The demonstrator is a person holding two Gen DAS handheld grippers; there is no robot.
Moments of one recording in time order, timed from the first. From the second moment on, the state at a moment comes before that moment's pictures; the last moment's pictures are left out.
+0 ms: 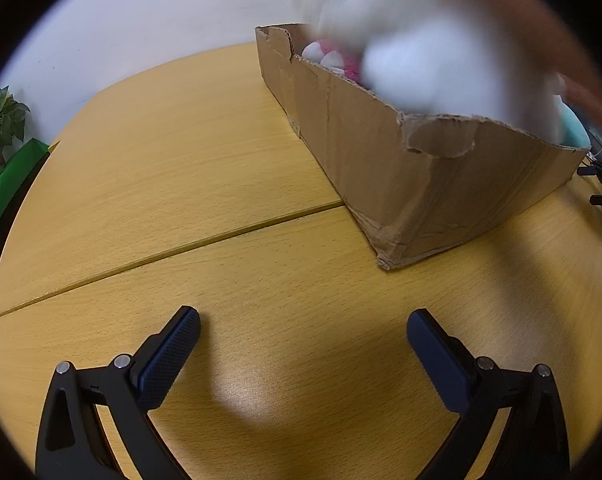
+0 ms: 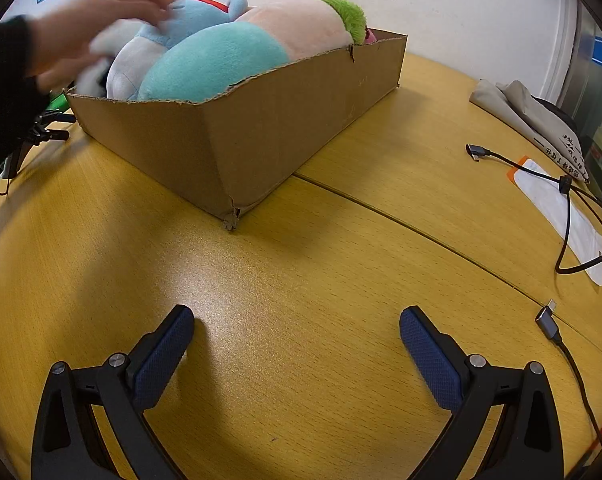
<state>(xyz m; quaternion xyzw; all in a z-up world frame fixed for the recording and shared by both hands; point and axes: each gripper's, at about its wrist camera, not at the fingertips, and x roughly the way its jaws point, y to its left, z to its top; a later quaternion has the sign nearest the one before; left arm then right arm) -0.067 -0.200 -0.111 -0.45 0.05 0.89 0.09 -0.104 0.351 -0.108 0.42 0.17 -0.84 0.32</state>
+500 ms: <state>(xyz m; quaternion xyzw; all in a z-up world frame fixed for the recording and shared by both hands) -0.069 -0.201 -0.113 -0.45 0.04 0.89 0.09 -0.104 0.352 -0.108 0.42 0.17 -0.84 0.32</state>
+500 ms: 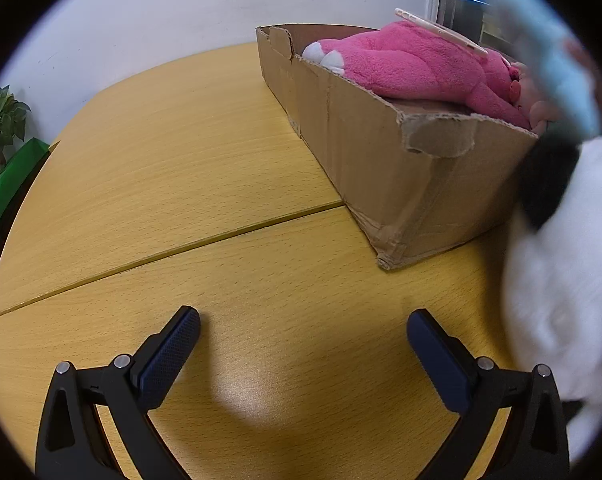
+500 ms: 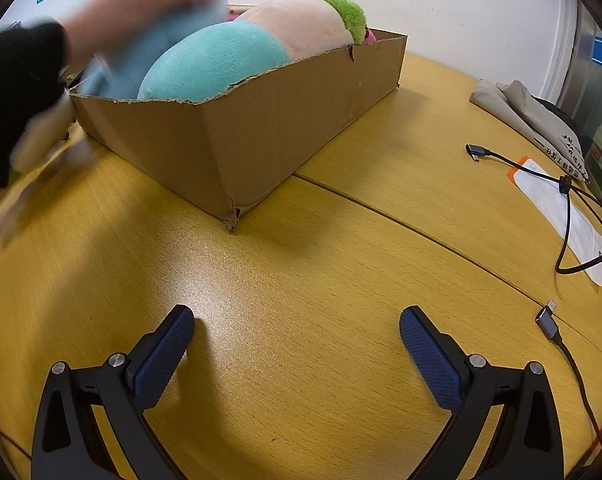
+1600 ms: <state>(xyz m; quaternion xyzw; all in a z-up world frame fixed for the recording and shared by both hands) -0.015 -0.189 -0.104 -0.45 0.04 0.89 0.08 -0.102 0.350 -0.107 0.42 0.17 -0.84 0.31</state>
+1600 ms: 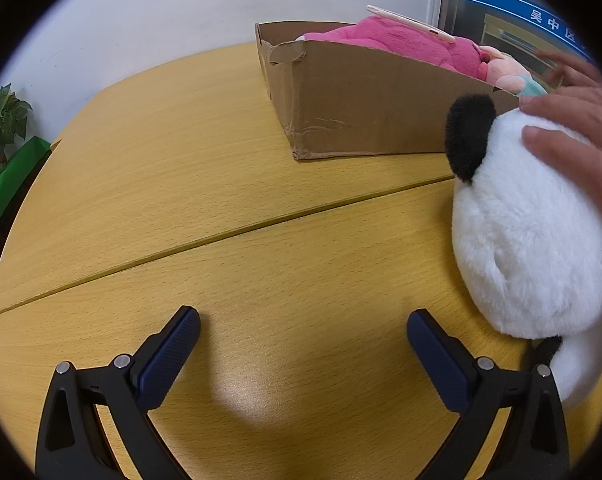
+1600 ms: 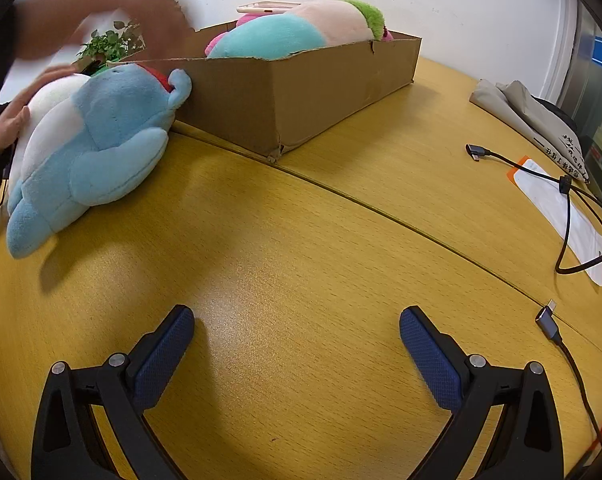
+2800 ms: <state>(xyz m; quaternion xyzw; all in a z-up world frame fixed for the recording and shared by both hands) -0.005 -0.185 -0.102 -0.45 0.04 0.89 0.08 -0.105 0.351 -0.108 0.42 0.17 -0.84 0.31</state>
